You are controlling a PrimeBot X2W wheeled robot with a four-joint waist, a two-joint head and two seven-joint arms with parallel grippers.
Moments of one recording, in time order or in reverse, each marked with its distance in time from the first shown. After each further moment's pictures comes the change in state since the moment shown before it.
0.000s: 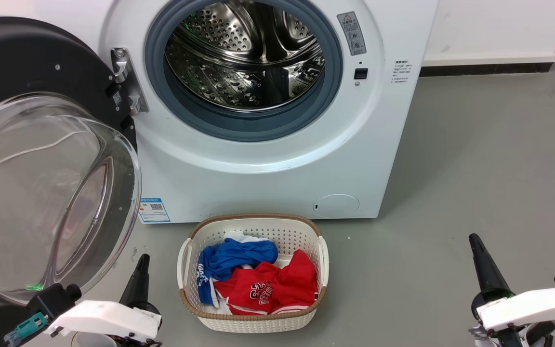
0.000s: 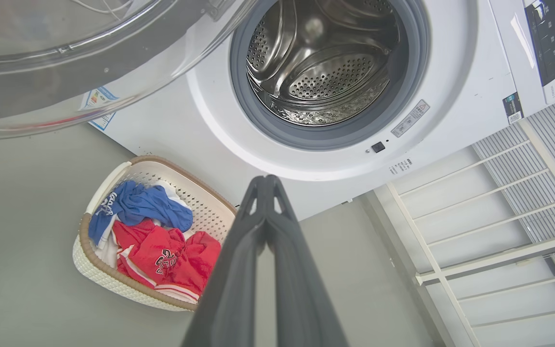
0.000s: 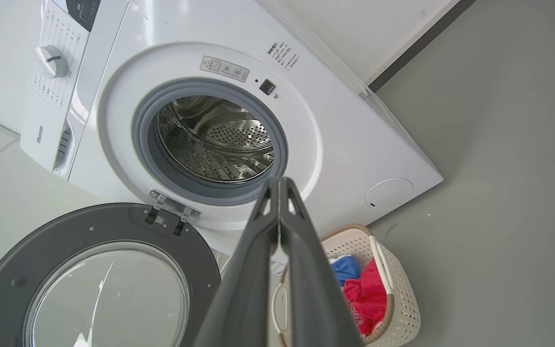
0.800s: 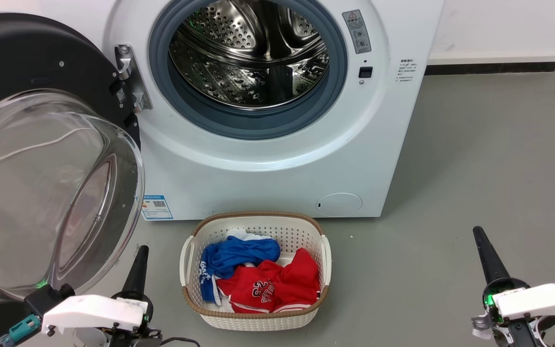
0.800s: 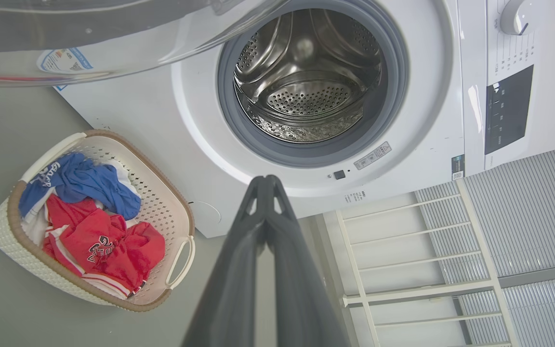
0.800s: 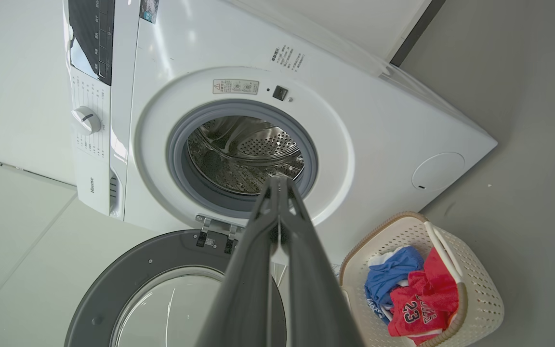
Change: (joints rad) left arm -0.036 -0.042 0.064 0.035 -0.228 -0.052 0.046; right arm -0.034 0.002 -0.019 0.037 0.268 0.000 0.030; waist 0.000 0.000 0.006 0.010
